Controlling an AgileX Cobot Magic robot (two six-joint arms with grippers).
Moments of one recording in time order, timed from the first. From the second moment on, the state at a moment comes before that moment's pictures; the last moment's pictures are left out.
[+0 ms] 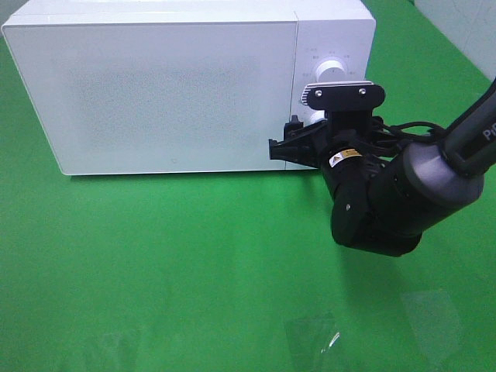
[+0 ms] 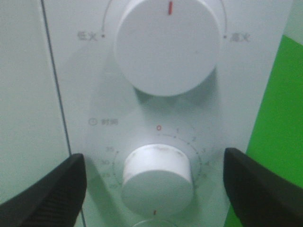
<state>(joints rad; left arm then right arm) -0.01 0.00 -0.52 0.00 1.08 -0.03 0.65 2.08 -0.79 0.70 -1.18 -0.34</state>
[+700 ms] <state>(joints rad) -0.01 0.00 -0.52 0.00 1.08 -0.03 0.63 2.13 -0.81 0.69 -1.17 -0.32</state>
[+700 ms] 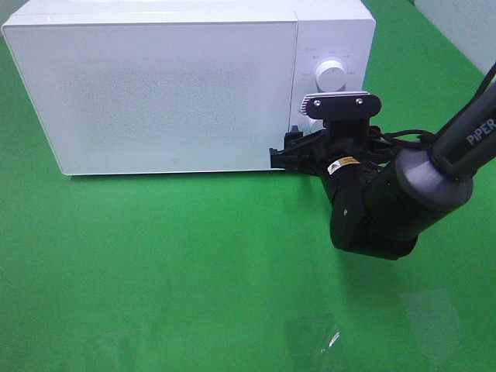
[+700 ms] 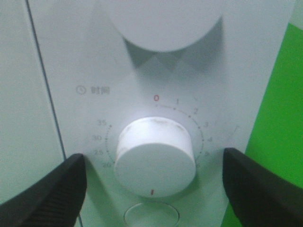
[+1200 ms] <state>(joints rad) -0.01 0.00 -0.52 0.00 1.08 -0.03 0.63 2.11 -0.81 0.69 -1.18 -0.34</state>
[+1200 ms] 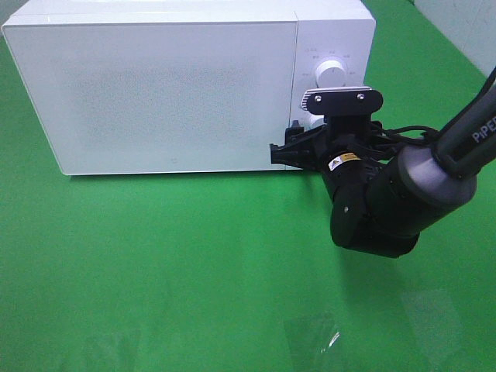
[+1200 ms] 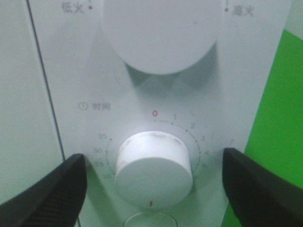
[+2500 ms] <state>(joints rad) -0.01 0.00 -0.52 0.00 1.08 -0.03 0.63 2.11 -0.80 0.62 -1.18 0.18</state>
